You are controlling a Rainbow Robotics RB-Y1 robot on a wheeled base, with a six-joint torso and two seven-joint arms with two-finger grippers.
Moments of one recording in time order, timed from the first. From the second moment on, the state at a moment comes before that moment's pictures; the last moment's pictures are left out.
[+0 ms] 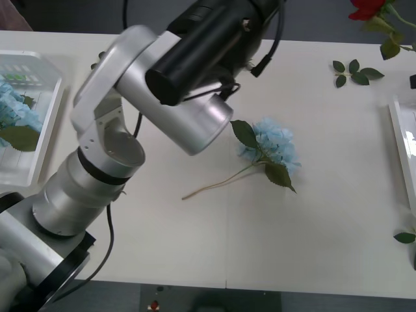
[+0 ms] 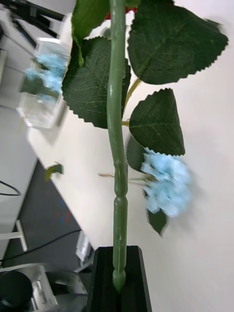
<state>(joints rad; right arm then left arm) -0.67 -0.87 -0.44 -1.21 -1.56 1.92 1.95 -0.75 0.22 -0.51 -1.97 -0.06 0.79 0.05</state>
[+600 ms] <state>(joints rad) -0.66 -1.00 -0.52 -1.21 -1.01 1.84 1.87 -0.32 0.41 -0.30 -2.16 0.60 0.80 -1.08</state>
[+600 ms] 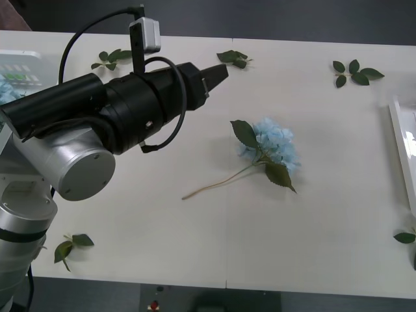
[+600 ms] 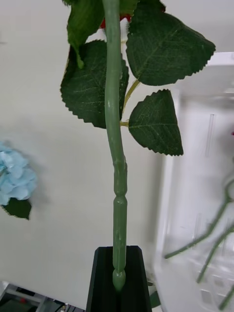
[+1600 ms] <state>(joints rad) -0.29 -1.00 -0.50 -1.21 -0.82 1.32 1.74 -0.27 0.35 -0.37 -2.06 0.61 1.11 -1.66</state>
